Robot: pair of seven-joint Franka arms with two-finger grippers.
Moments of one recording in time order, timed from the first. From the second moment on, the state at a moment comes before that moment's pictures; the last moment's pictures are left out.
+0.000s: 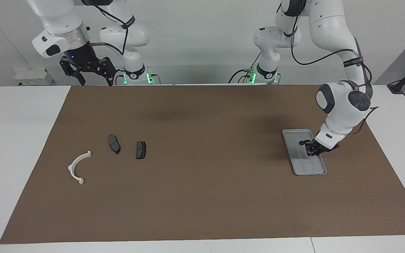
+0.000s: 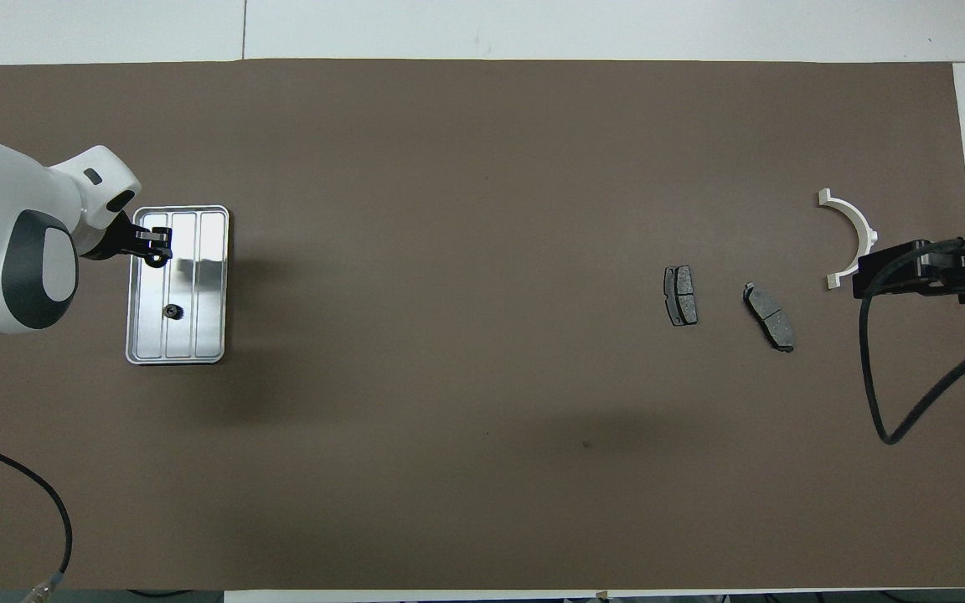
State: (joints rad) left arm -0.06 0.31 0.08 -1.89 -0.02 2.23 0.14; right arm 0.03 -0.08 0.02 -1.60 0.01 1.48 0.13
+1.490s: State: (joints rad) left arm -0.06 0.32 0.07 -2.01 -0.02 2.40 0.14; right arm 0.03 -0.08 0.02 -1.60 0.01 1.48 0.13
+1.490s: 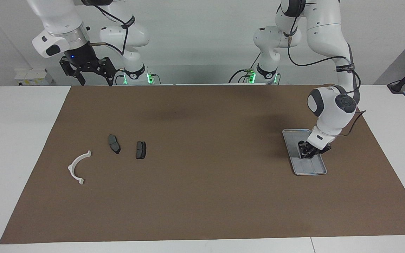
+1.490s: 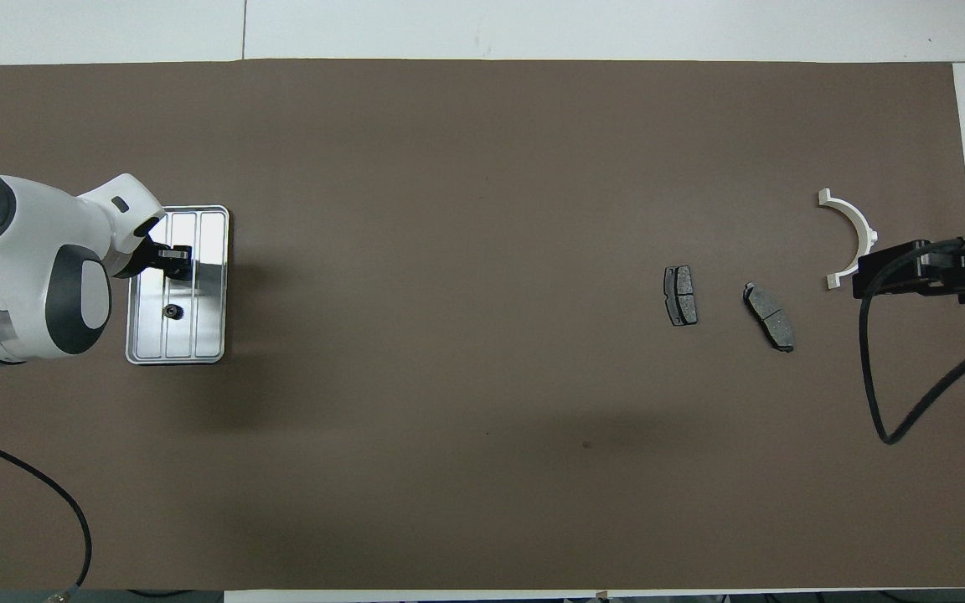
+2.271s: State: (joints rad) left arm -0.09 0.21 0.06 -1.77 -0.02 2.01 0.05; right arm 0.03 -0.08 0.02 -1.60 0.01 1.48 0.13
